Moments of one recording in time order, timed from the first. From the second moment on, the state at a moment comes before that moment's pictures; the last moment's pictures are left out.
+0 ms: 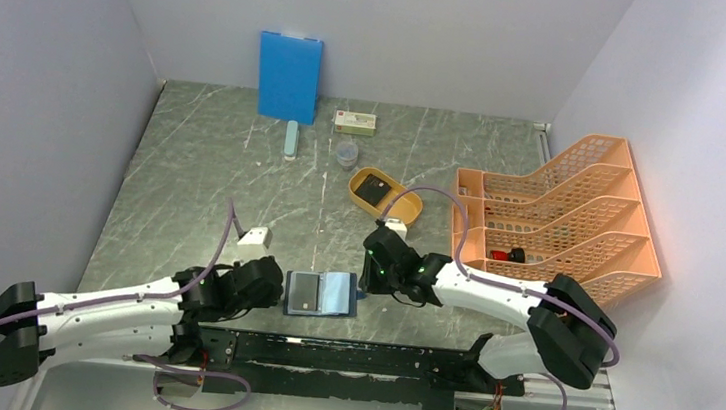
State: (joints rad) left arm -1.09 0.81 0.35 -0.47 -0.46 -1.06; right arm 0.95 1.35 0.64 -0.24 0.13 0.78
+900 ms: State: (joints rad) left arm -1.07 1.14 0.46 -0.19 -0.36 -0.92; right arm 0.94 1.09 0.74 -0.32 0.01 0.76
